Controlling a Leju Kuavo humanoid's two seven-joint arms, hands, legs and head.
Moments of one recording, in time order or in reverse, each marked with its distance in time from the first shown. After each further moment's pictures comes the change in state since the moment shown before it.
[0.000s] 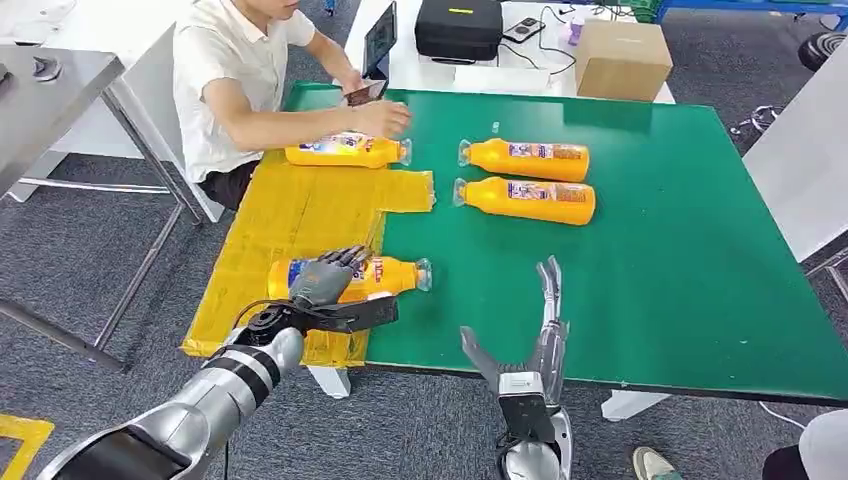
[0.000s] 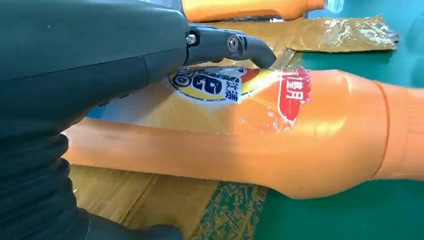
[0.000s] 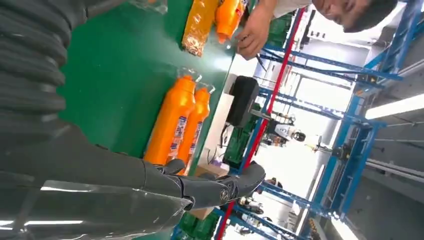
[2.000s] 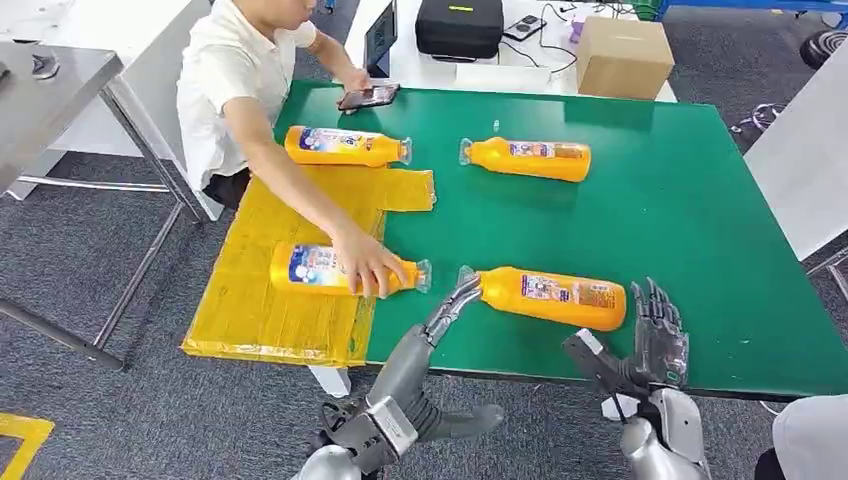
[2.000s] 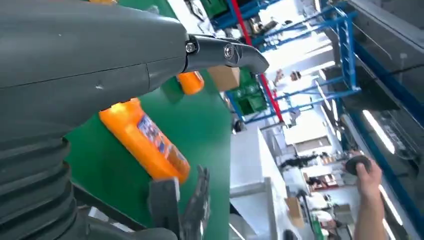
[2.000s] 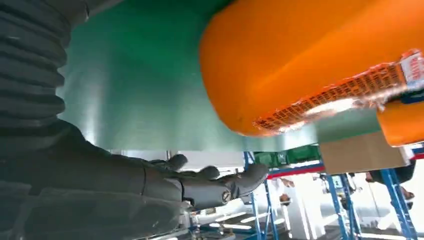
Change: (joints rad) left arm 0.499 -0.055 -0.354 -0.913 0.813 0.117 -0.324; right arm -0.243 -0.269 -0.468 0.581 0.814 -0.002 0.380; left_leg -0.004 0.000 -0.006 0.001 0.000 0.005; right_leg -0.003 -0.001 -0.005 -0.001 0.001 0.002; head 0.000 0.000
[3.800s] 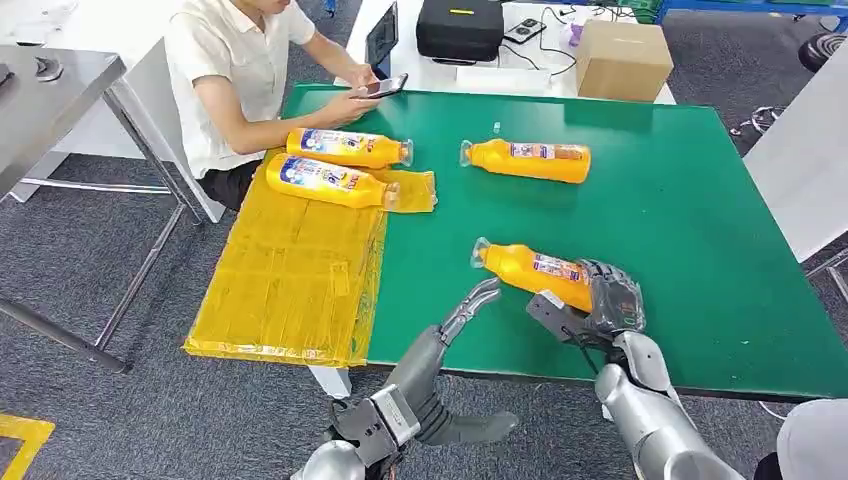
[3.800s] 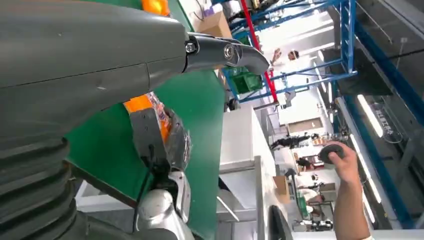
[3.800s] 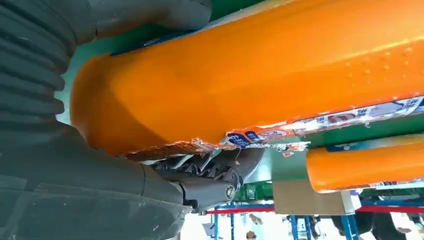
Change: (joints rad) left arm -0.025 -0.007 -0.026 -0.004 0.106 -0.057 0.034; right arm -0.256 -0.011 0.265 0.277 -0.069 0.167 0.116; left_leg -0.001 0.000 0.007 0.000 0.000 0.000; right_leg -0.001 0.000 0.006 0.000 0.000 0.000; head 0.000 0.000
